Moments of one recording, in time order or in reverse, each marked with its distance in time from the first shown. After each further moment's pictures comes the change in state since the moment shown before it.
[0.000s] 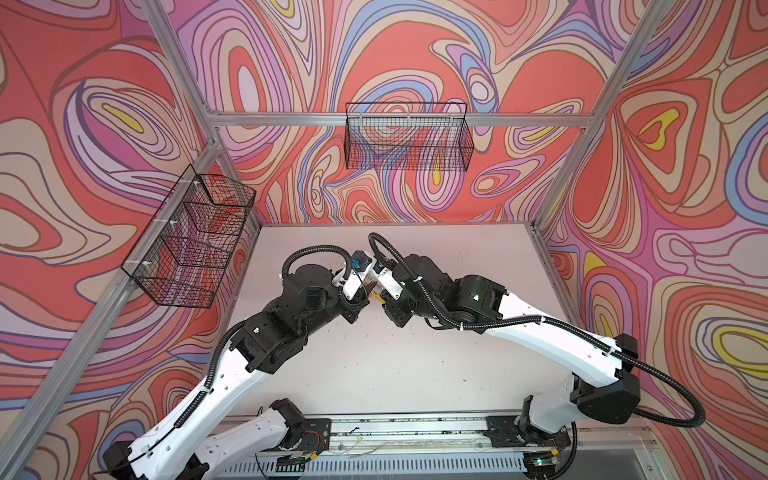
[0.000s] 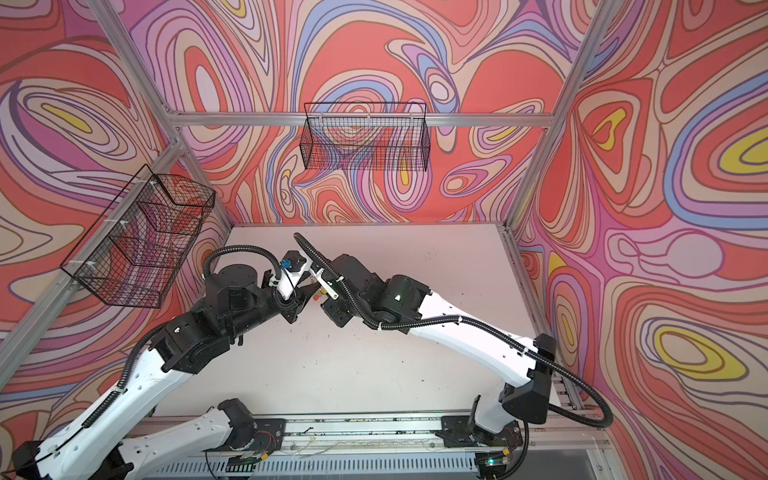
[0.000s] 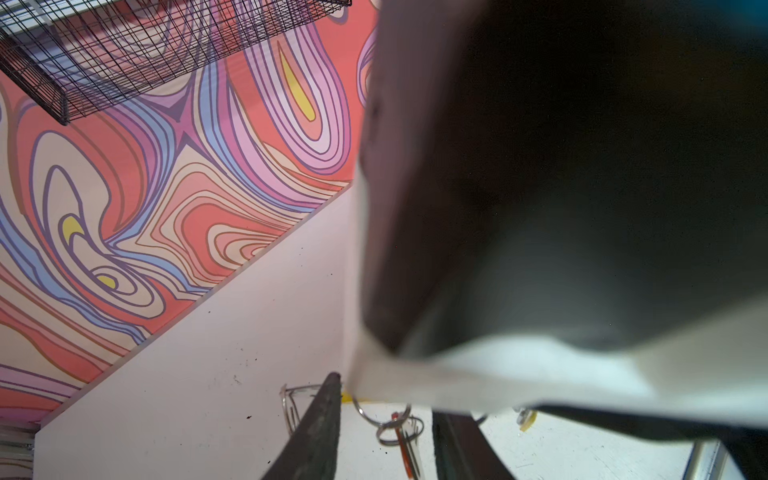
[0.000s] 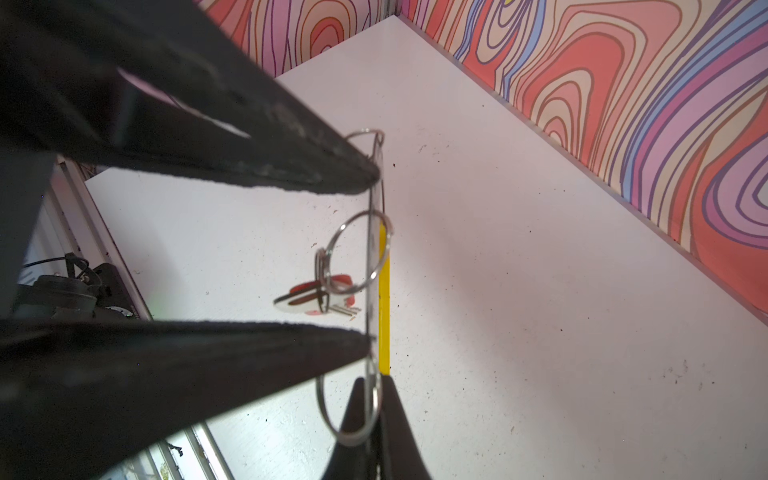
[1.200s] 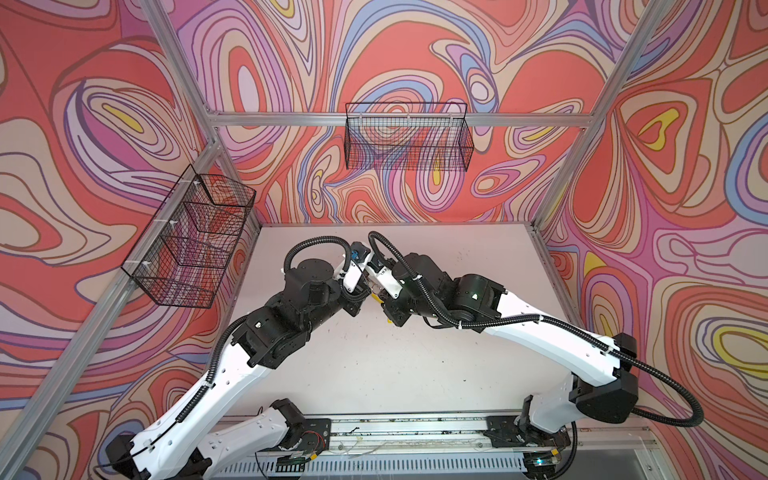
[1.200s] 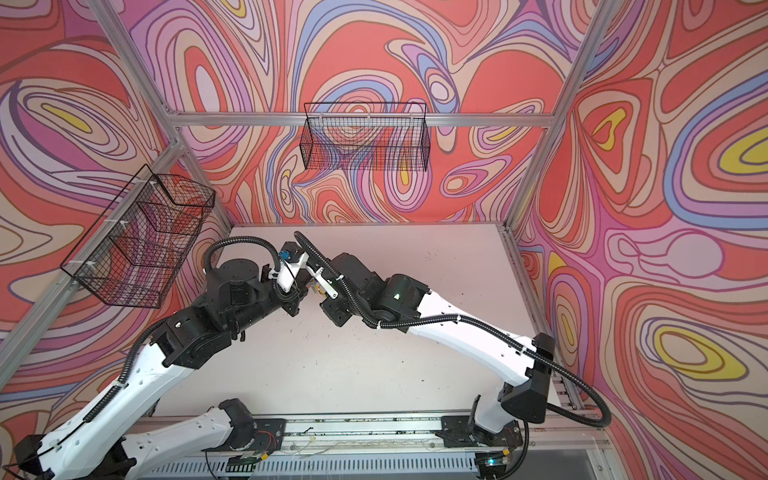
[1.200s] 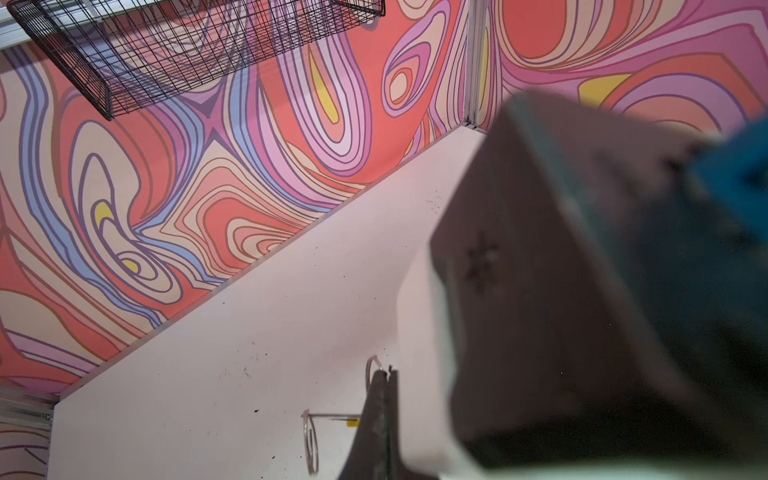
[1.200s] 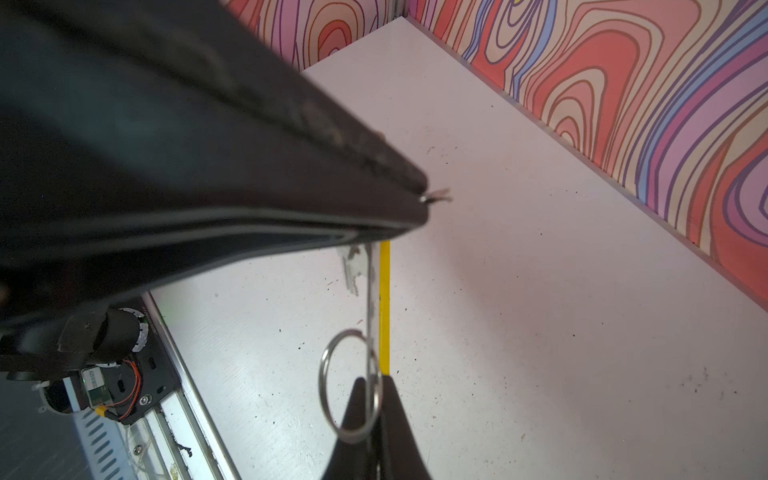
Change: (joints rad) left arm -0.010 0.040 0.054 -0.004 -0.072 -0.064; right arm -0.005 0.006 0.000 0.012 -0.031 0.006
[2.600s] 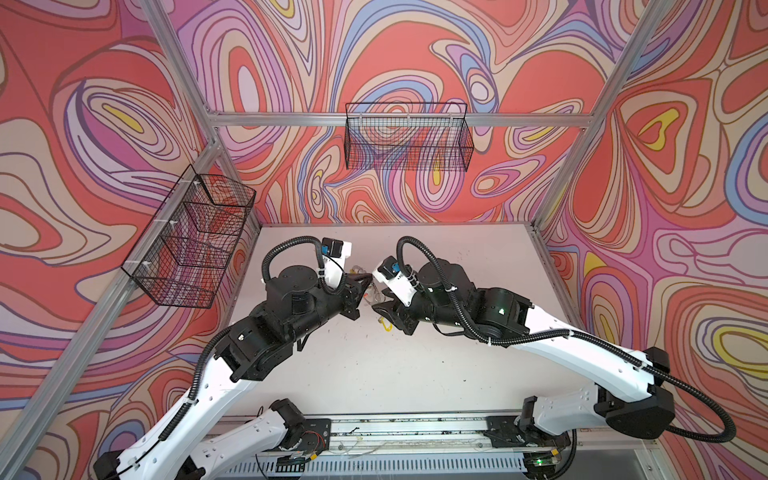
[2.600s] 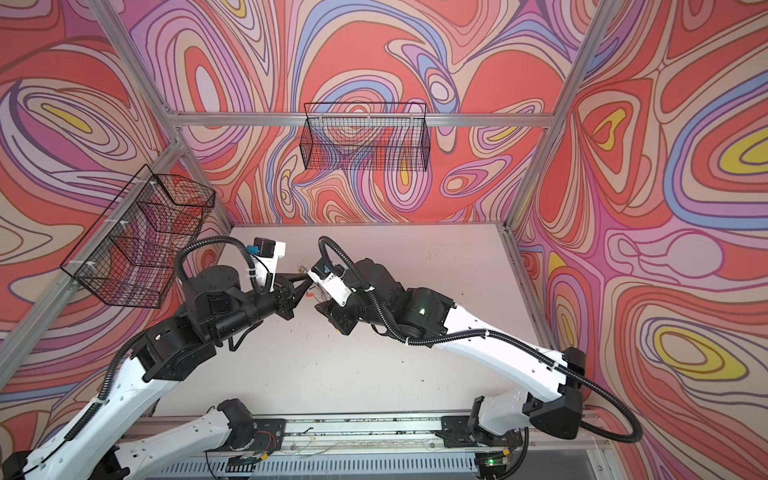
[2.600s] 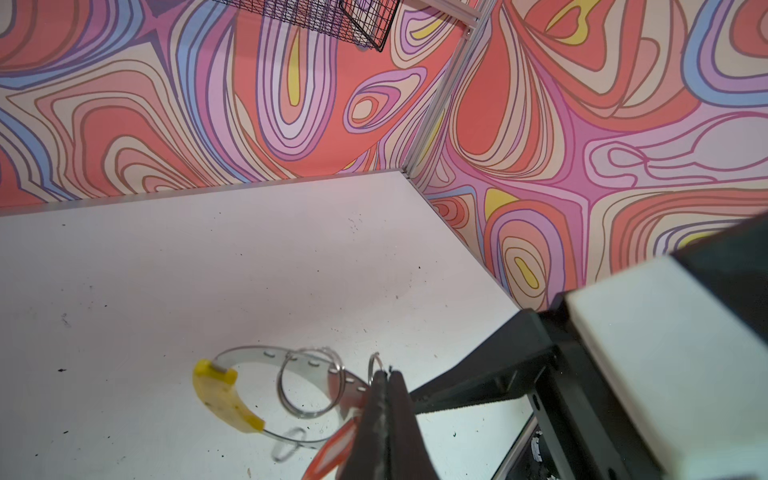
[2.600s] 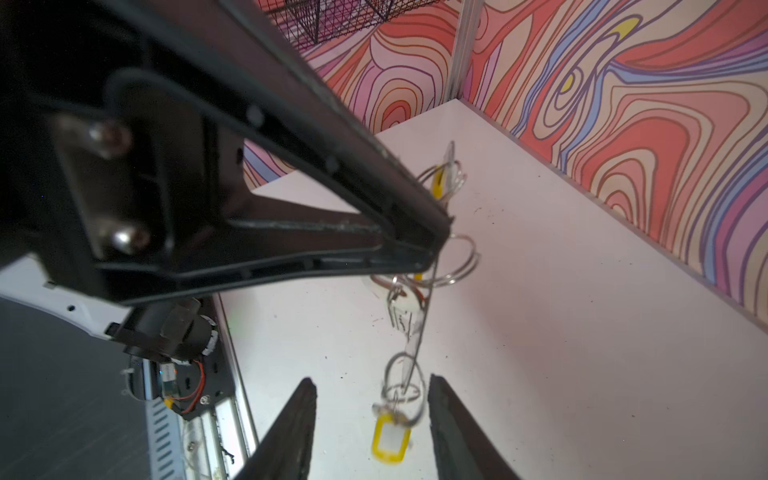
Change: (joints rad) left arm 0.000 -0.081 -0.012 0.020 0.149 -0.521; right arm 0.005 -0.179 -0.191 0.229 -0.157 -0.048
